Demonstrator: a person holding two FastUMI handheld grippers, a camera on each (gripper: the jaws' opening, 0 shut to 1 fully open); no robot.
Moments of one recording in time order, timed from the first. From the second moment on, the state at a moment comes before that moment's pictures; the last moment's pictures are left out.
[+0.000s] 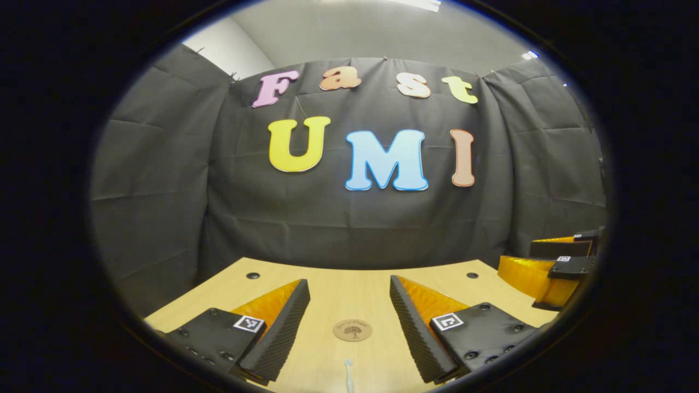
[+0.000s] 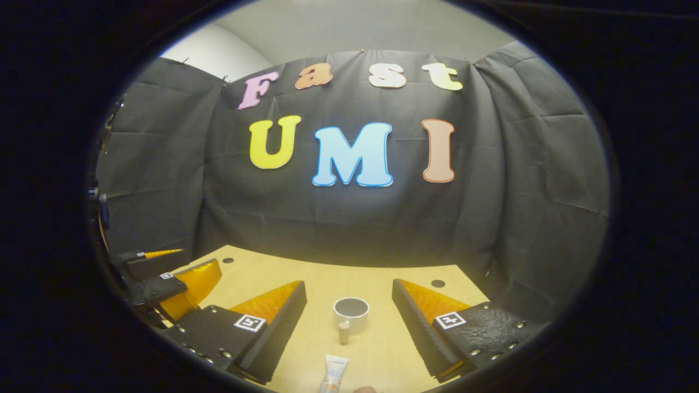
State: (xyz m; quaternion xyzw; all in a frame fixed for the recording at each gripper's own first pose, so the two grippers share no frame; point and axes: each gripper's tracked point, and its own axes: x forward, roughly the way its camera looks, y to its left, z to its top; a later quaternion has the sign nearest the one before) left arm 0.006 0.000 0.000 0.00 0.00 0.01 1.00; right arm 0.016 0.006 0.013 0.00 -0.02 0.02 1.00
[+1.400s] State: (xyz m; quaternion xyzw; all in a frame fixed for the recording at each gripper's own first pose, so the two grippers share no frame) left arm -0.005 0.004 -0.254 -0.04 0.48 0.00 0.87; right arm 0.038 0.035 -0.197 0.02 0.39 0.06 0.92
